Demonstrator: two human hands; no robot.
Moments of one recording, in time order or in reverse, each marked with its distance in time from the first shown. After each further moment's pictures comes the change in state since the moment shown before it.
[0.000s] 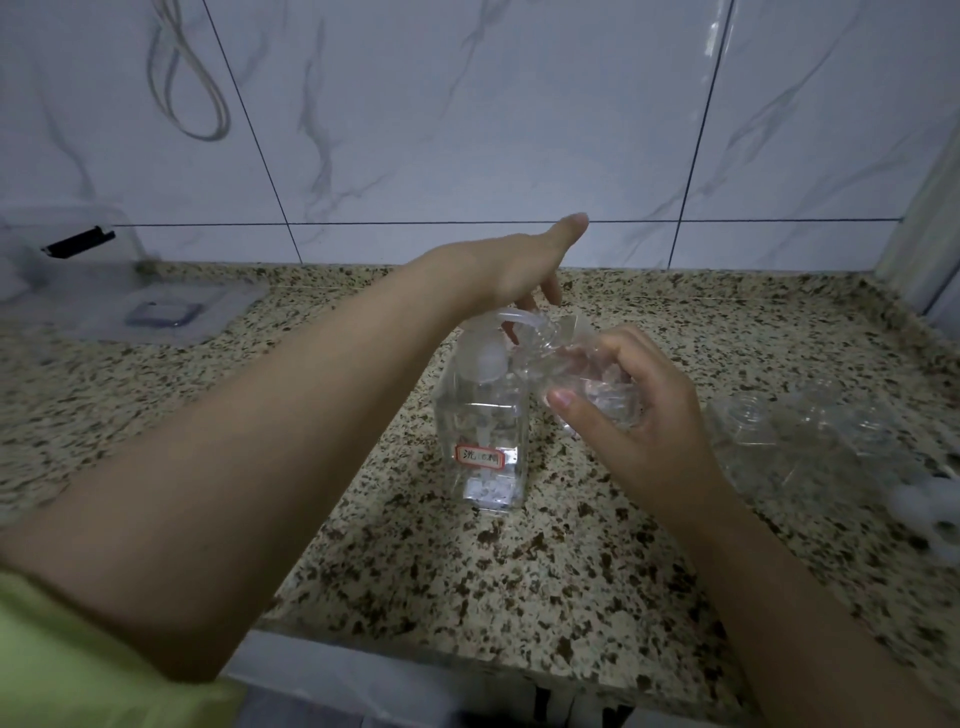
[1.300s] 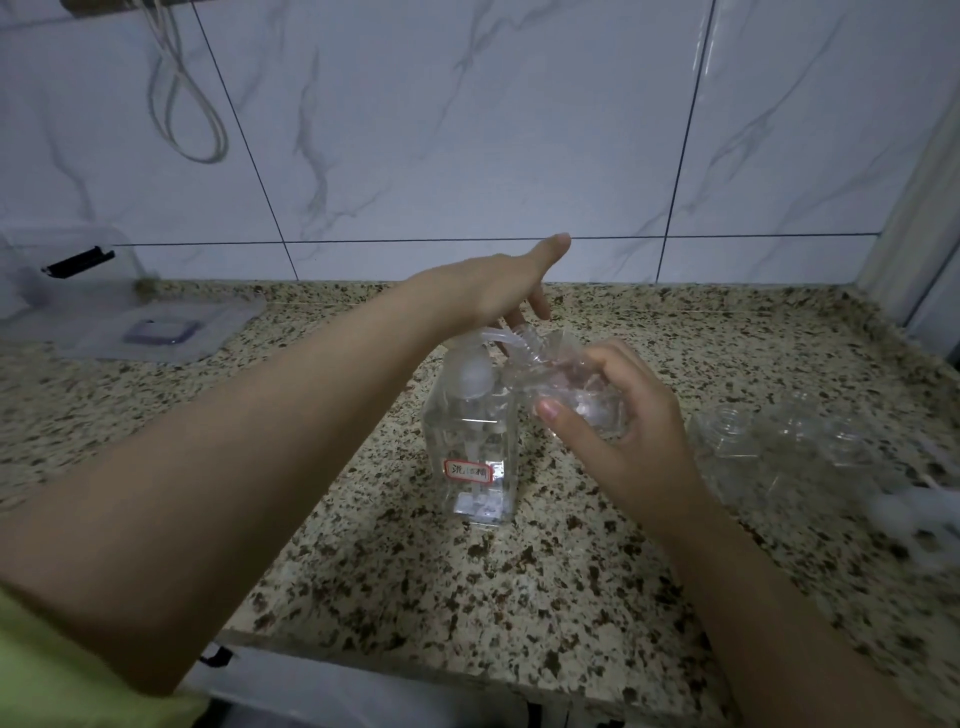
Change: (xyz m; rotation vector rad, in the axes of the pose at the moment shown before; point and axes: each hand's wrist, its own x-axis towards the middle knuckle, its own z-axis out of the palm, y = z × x) left_hand -0.002 -0.002 0.001 -0.027 0.024 0.032; right_hand 0.001 0.003 -0.002 0.026 -0.004 0.018
